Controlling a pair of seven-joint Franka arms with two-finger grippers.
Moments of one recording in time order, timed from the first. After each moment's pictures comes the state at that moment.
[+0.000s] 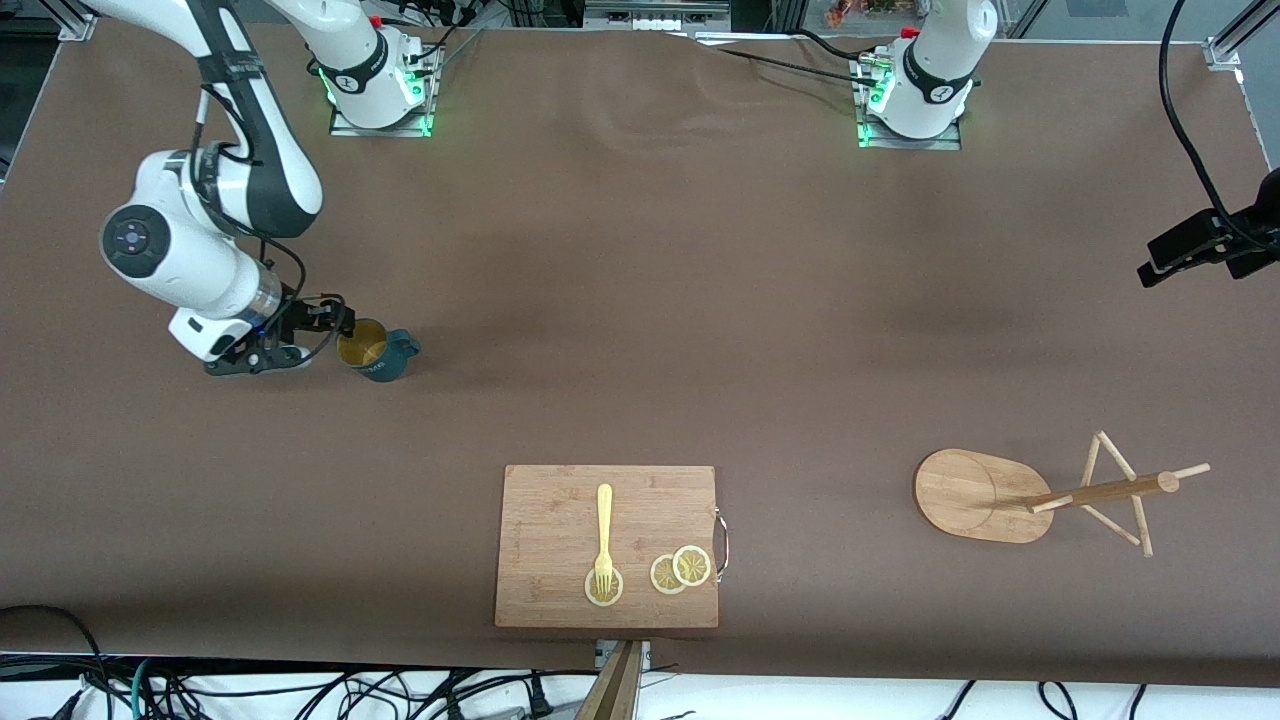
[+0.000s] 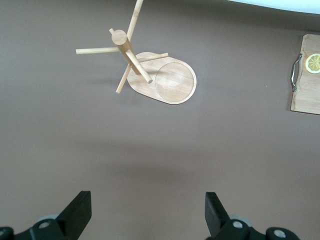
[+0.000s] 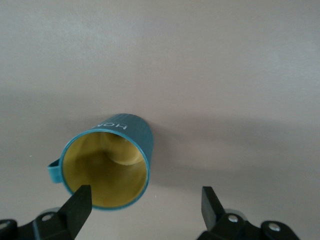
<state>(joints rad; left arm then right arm) 0.14 0.09 -0.08 -1.44 -0.02 1.55 -0.10 0.08 0.23 0.00 -2.16 0.02 2.32 -0.07</state>
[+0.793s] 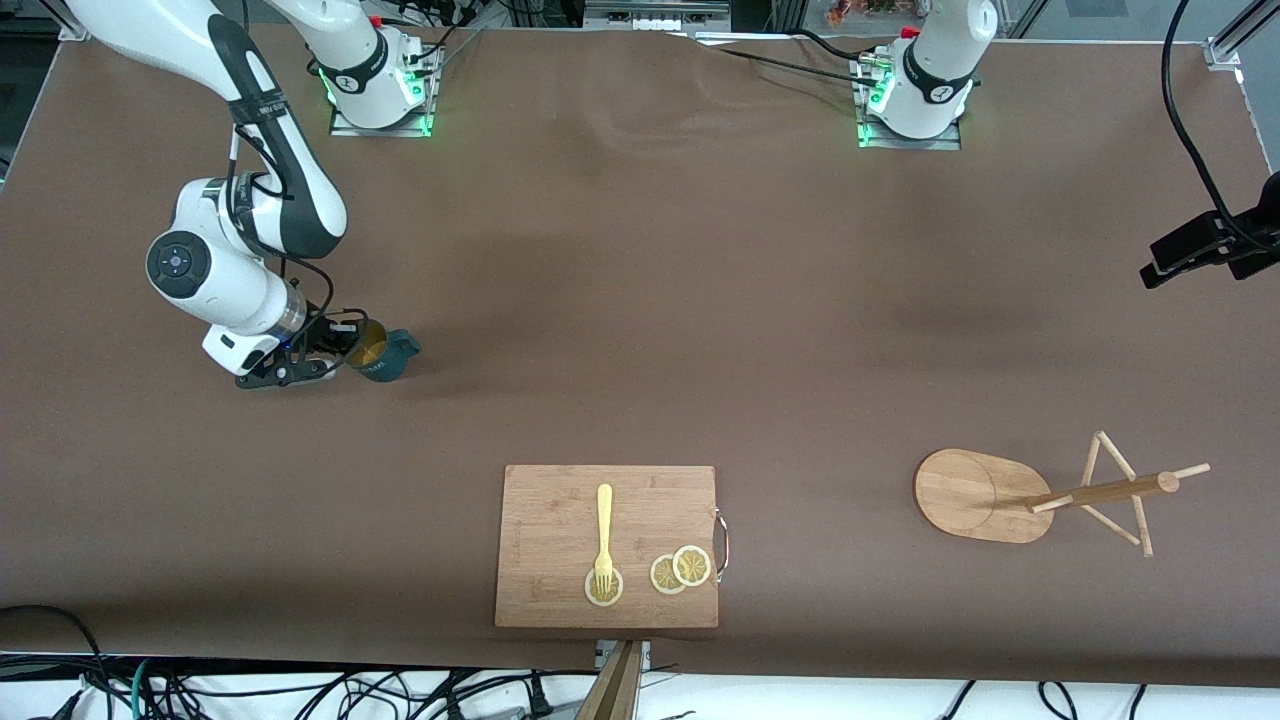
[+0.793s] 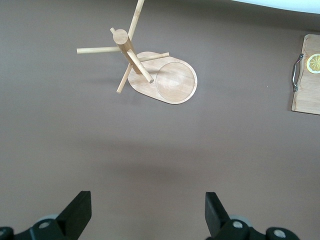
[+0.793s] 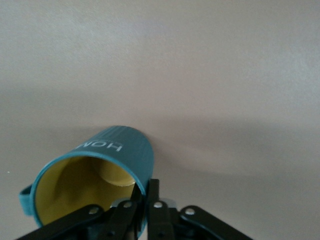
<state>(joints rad) 0.15 0.09 -0.09 -1.44 -0.02 1.55 -0.10 0.09 0.31 0.00 -2.15 0.02 2.41 -0.09</state>
